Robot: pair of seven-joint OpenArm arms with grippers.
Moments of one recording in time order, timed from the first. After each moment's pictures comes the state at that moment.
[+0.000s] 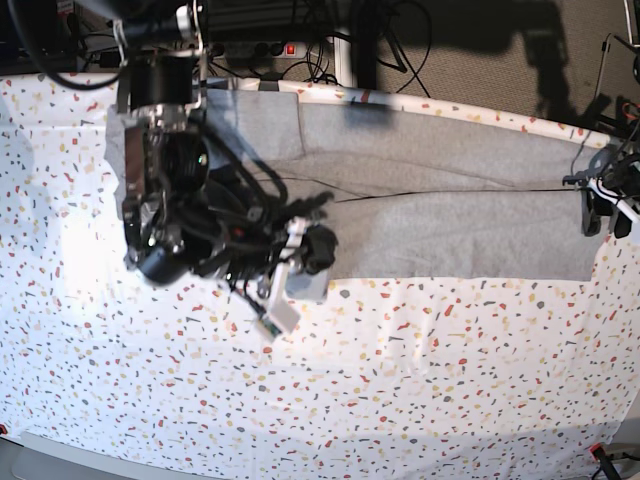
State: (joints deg) left arm 4.5 -33.2 -9.8 65.3 -24.3 -24.3 8.9; right arm 11.4 3.9 -2.8 96.4 37.7 33.3 -75.2
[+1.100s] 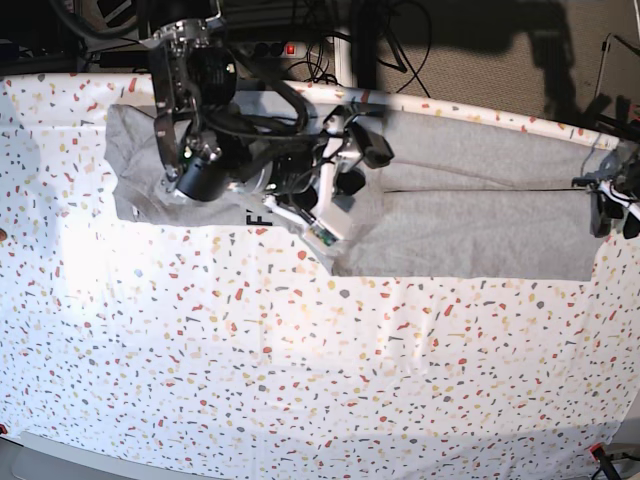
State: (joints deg) left arm 4.5 -36.6 -9.8 65.3 -29.0 -24.3 12.1; right arm -1.4 3.1 -10.4 105.9 39.8 33.3 -75.0
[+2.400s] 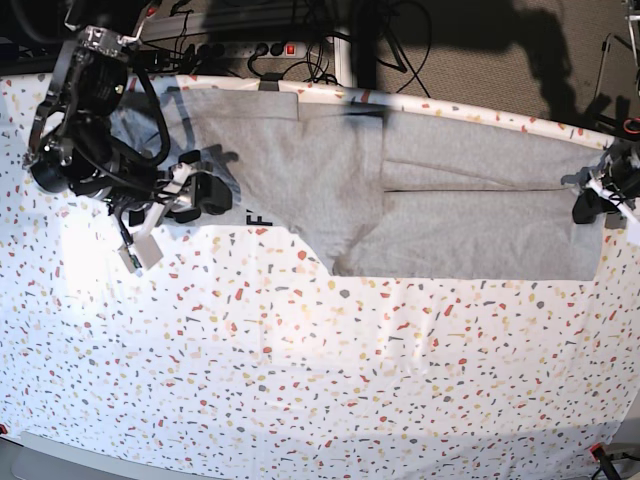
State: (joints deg) left arm -2.0 -33.7 -9.9 53.1 -41.9 -40.0 24.0; right arm -2.6 10.4 20.9 105.9 45.2 33.3 -79.6
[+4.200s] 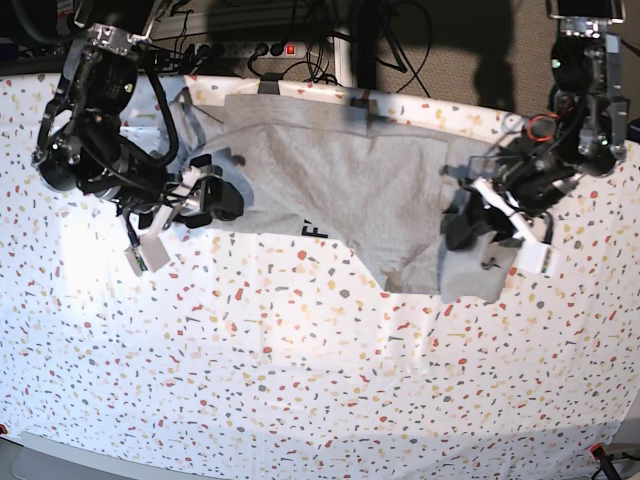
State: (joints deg) left arm 7.6 -13.7 -5.6 98.8 -44.5 -26.5 42.8; right arm -2.6 8.1 20.9 106.0 45.6 33.3 -77.5
